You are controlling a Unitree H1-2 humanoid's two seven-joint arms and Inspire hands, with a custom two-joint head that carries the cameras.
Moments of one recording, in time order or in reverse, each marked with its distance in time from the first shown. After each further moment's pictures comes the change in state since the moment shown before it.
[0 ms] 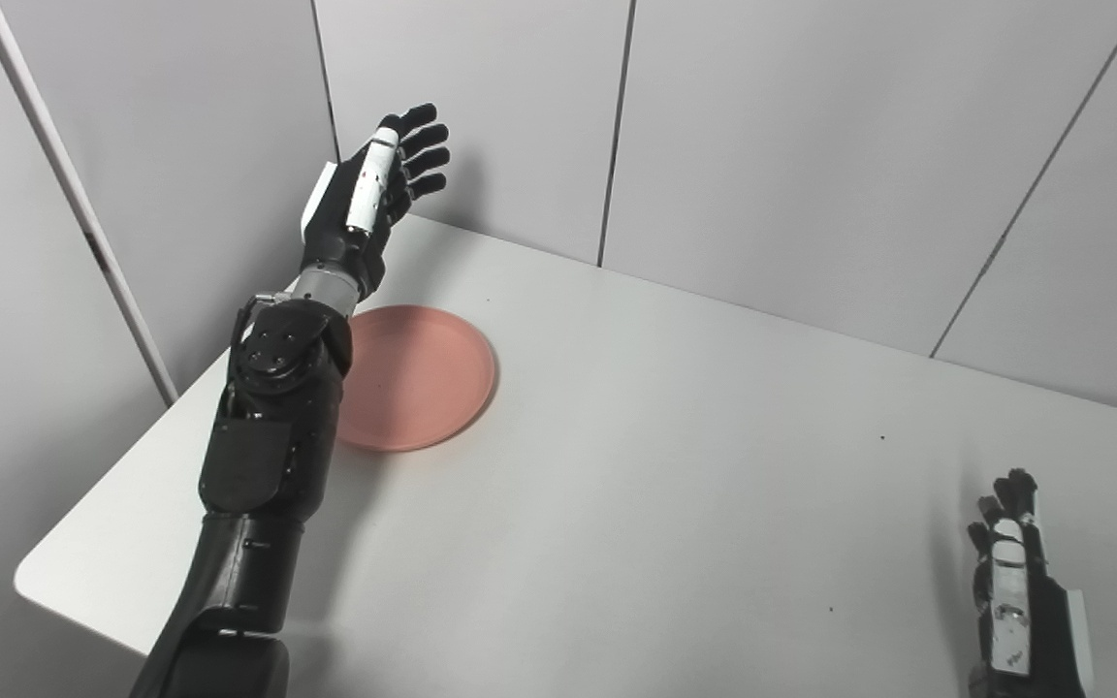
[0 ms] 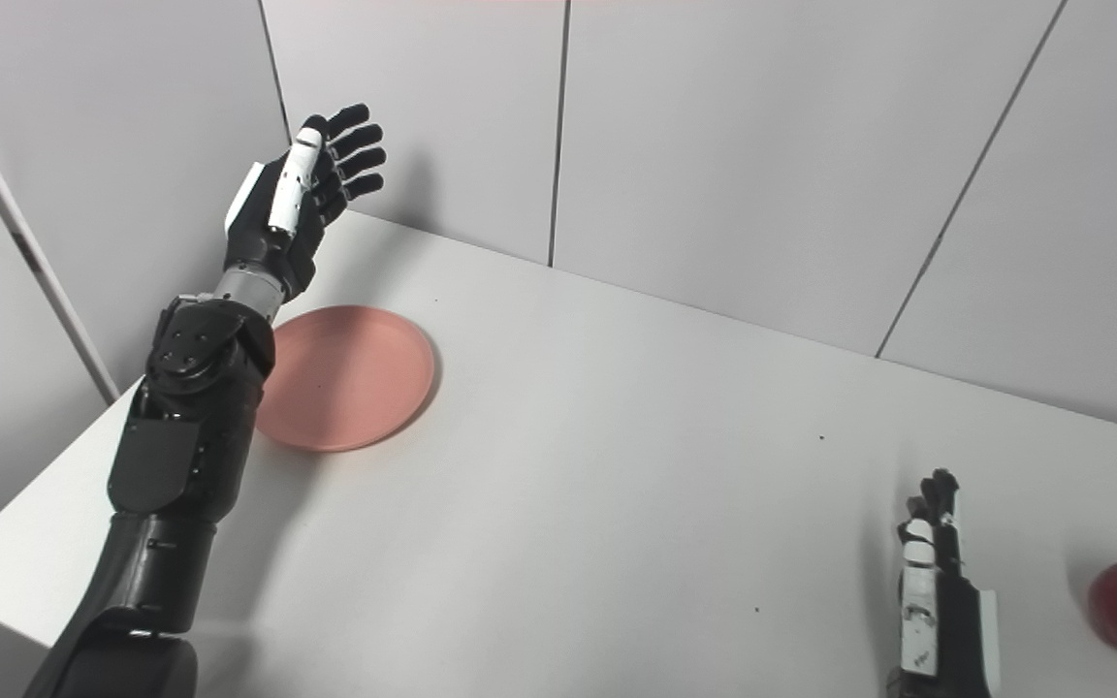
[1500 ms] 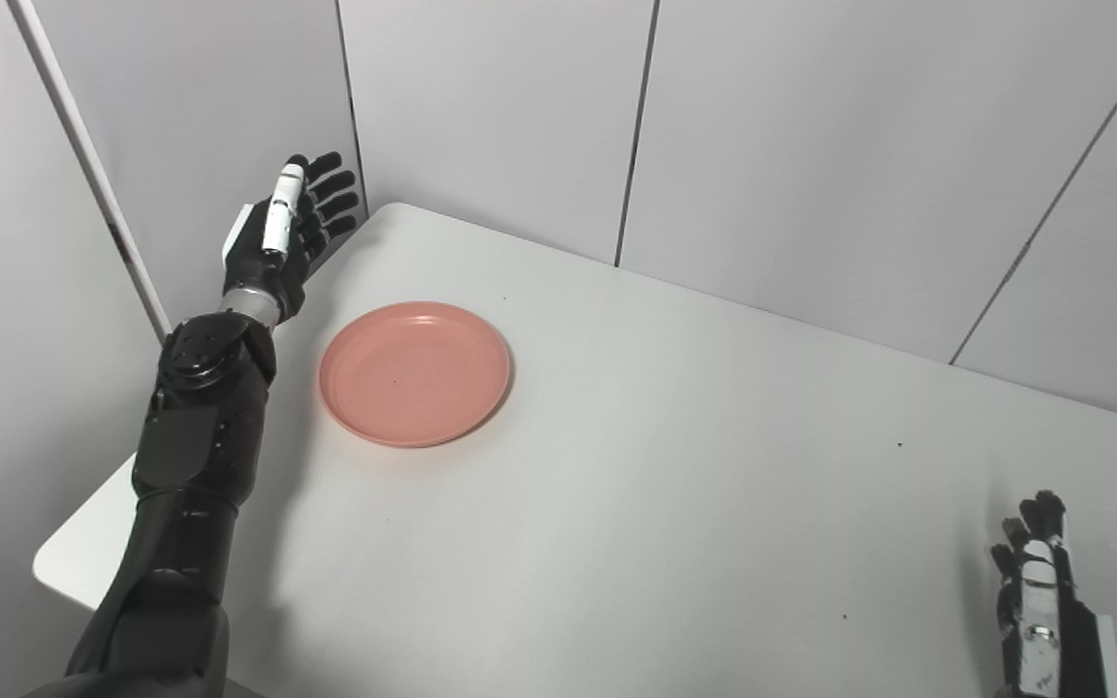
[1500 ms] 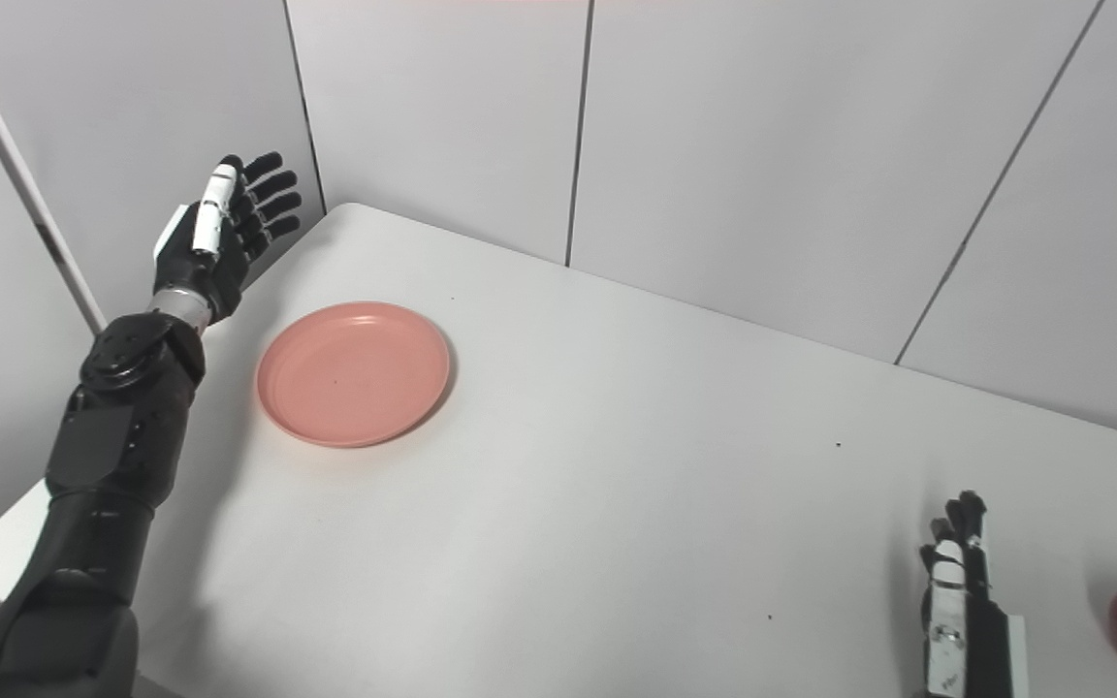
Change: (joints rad) left arm 0.024 0.123 0.124 0.308 -0.103 -0.067 -0.049; right arm 0.013 -0.018 -0.006 -0.014 0.031 0.024 0.014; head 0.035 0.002
